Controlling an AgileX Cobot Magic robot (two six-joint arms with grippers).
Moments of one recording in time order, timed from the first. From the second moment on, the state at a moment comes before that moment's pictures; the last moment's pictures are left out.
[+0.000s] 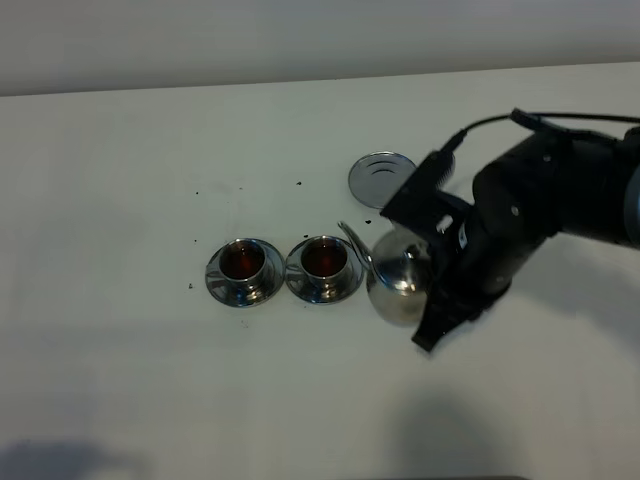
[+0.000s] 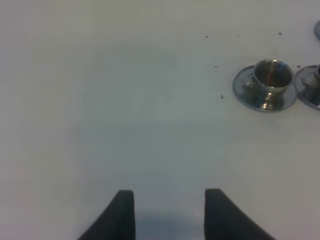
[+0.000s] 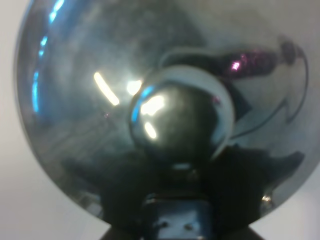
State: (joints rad) left arm 0.02 0.00 -0.51 -0.05 1.06 0.00; right arm 0.64 1.77 -1.12 -0.01 0.73 -0.26
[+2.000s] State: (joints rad) left arm 0.02 0.00 -0.51 -0.05 1.06 0.00; right arm 0.48 2.29 -1.84 0.03 0.89 0.03
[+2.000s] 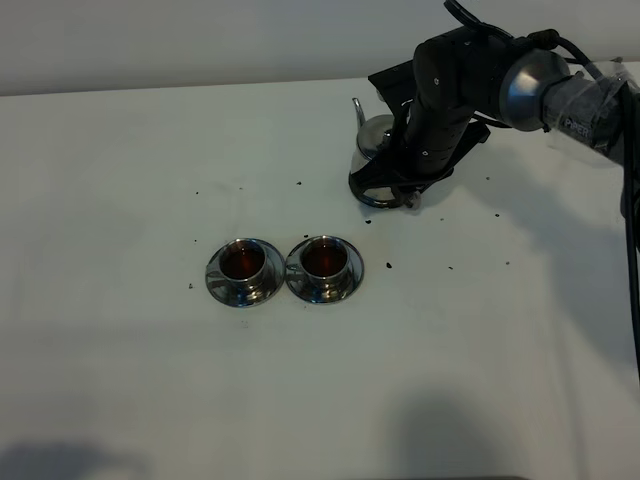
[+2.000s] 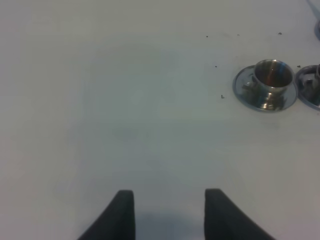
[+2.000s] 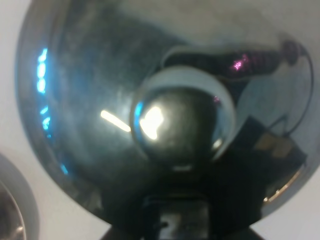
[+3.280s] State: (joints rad) left arm 0.02 0.00 -0.51 -0.05 1.06 0.00; right arm 0.48 2.23 -1.84 0.04 1.04 0.01
